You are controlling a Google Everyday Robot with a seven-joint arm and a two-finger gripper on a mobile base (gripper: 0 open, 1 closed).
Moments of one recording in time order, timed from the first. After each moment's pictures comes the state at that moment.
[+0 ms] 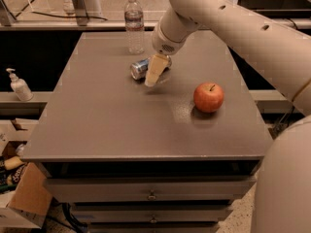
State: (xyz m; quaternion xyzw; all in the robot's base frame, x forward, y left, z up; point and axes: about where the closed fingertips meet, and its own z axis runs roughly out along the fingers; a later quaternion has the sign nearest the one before) arm 0.710 -0.003 0.856 -0.66 0.69 0.01 0.29
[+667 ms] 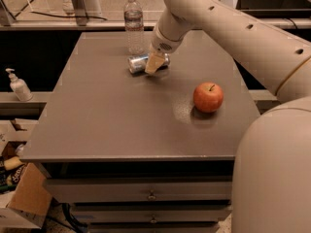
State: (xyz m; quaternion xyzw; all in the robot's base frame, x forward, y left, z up) arm 0.736 -0.003 0.844 -0.65 0.71 0.00 0.28
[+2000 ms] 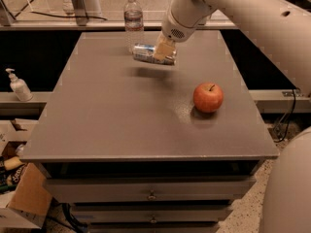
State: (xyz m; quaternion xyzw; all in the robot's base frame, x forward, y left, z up) arm 0.710 -0.025 0.897 -0.63 0.72 0.00 0.30
